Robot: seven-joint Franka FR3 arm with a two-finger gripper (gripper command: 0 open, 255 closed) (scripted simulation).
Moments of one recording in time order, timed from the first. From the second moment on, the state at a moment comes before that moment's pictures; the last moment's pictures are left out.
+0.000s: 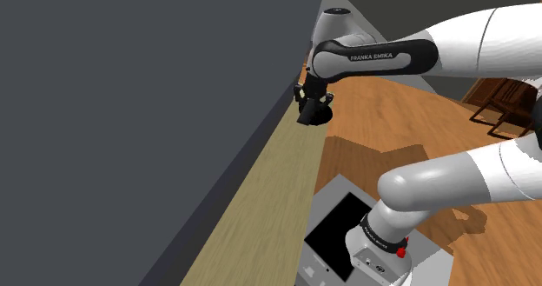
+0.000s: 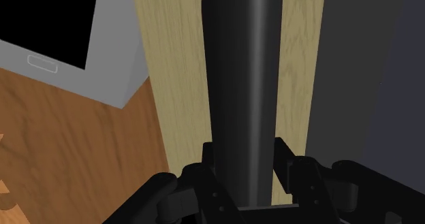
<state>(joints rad) -0.44 -0.54 0.39 -2.47 -0.01 2.05 1.03</state>
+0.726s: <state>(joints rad) -0.58 -0.28 0.27 -2.29 -0.13 2.15 0.87</state>
